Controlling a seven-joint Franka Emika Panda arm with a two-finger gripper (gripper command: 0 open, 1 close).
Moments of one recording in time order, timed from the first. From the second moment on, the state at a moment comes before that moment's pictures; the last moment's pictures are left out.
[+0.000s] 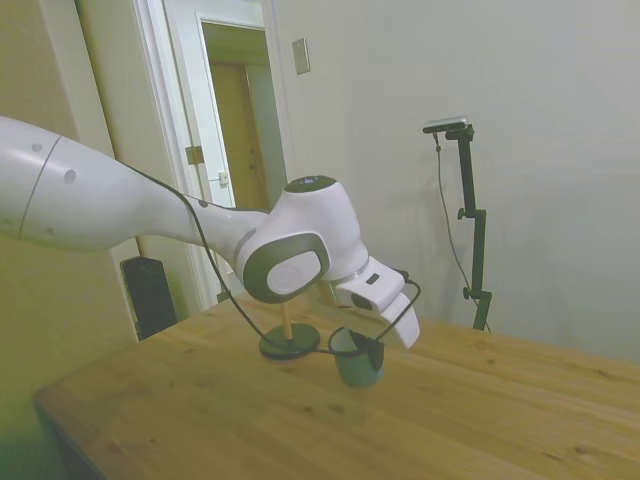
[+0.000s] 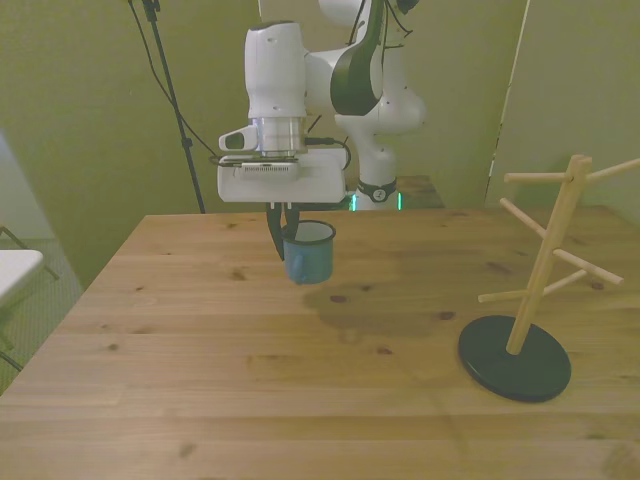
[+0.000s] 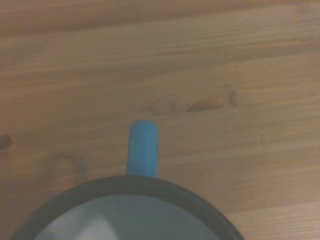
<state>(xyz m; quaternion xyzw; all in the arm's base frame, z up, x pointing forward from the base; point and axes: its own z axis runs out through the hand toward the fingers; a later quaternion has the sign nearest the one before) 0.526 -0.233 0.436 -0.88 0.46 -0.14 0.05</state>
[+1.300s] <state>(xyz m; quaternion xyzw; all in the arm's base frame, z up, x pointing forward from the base) 0.543 -0.239 0.372 -0.88 0.47 -0.10 0.04</state>
